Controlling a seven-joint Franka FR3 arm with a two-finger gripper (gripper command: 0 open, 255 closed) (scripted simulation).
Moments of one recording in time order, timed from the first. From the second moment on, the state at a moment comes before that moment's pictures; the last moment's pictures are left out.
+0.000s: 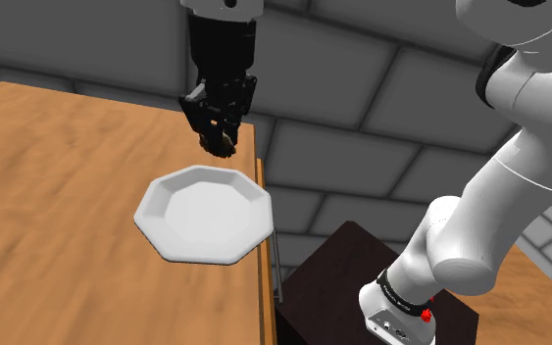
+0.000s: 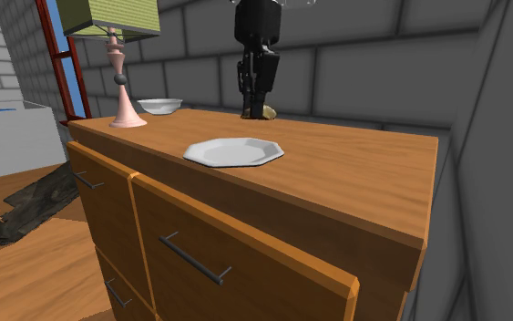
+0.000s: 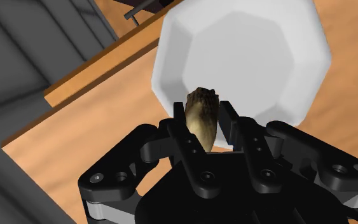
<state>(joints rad) 0.27 -0.01 0.50 -1.54 -0.01 1.43 0.49</state>
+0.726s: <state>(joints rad) 0.32 -0.05 0.55 -1.68 0.03 1.53 0.58</state>
